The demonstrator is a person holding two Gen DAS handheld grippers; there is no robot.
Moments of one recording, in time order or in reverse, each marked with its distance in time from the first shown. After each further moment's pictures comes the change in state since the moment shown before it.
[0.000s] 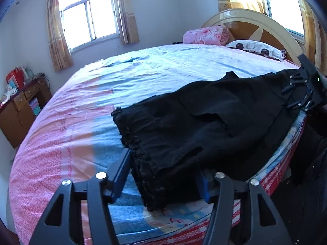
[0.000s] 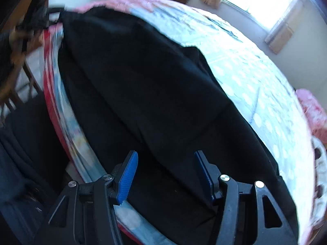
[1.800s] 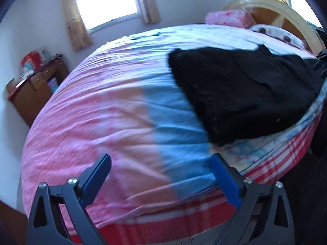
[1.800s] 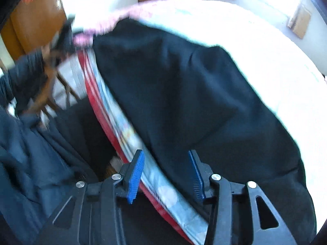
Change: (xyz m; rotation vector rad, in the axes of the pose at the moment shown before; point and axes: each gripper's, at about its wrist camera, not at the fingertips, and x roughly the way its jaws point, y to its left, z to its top) left arm -0.008 0.060 -0.063 -0.062 0.124 0.160; right arm -0.057 -0.051 0.020 0.166 -0.065 0.376
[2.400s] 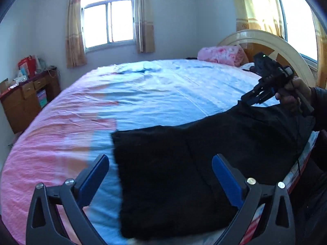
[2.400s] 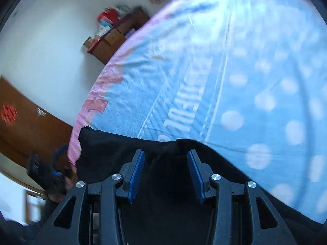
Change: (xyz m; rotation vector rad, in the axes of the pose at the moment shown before) left arm 0.010 -0.062 0.085 -0.091 -0.202 -0.137; right arm 0.116 -0.133 0.128 0.661 -0.080 0.305
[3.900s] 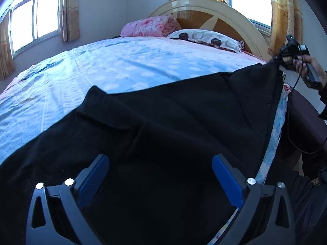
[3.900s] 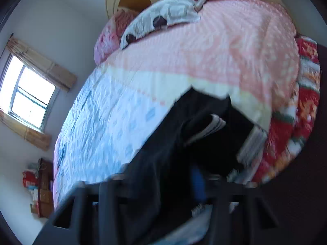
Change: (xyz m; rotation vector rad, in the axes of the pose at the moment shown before) left arm 0.089 -0.234 0.025 0.215 0.172 -0.392; right arm -0.394 -0.204 -0.267 0.837 -0.779 -0.580
